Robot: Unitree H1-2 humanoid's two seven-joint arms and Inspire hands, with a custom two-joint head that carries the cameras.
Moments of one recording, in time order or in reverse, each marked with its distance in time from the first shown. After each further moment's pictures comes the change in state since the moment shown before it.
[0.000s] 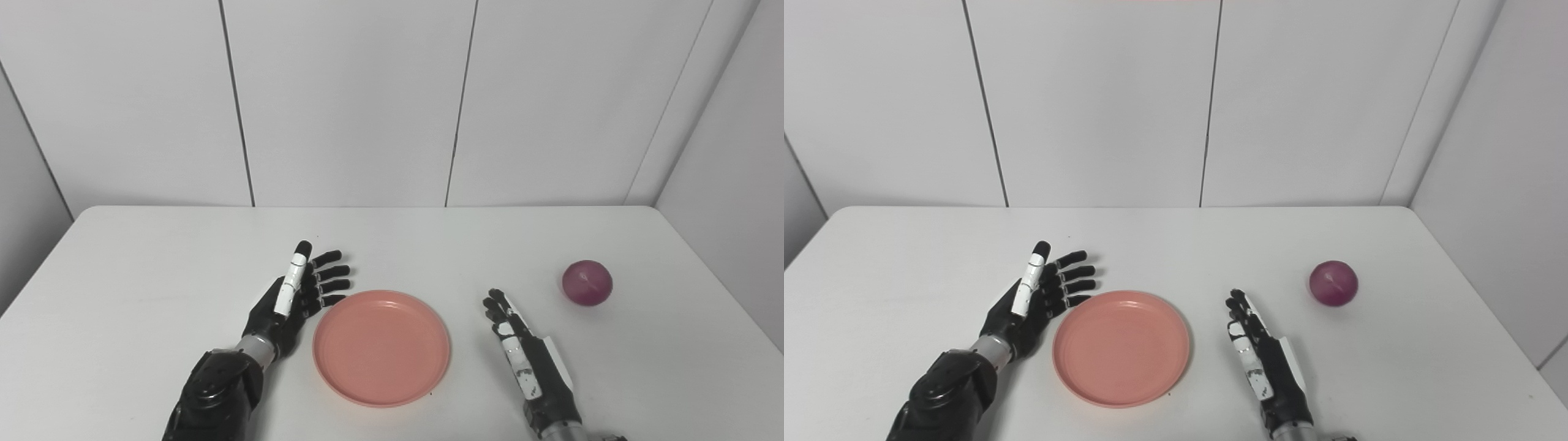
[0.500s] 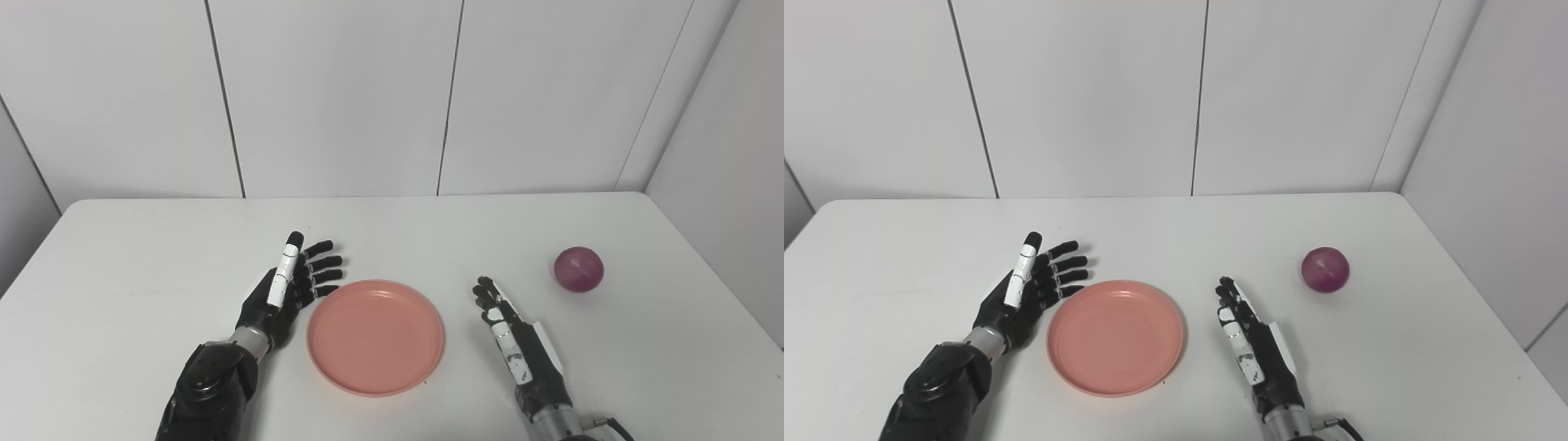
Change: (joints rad) left arm -0.006 -0.002 0.001 0.016 0.001 0.000 0.002; right arm -0.005 -0.004 0.008 -0.010 -0.006 0.025 0.000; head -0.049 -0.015
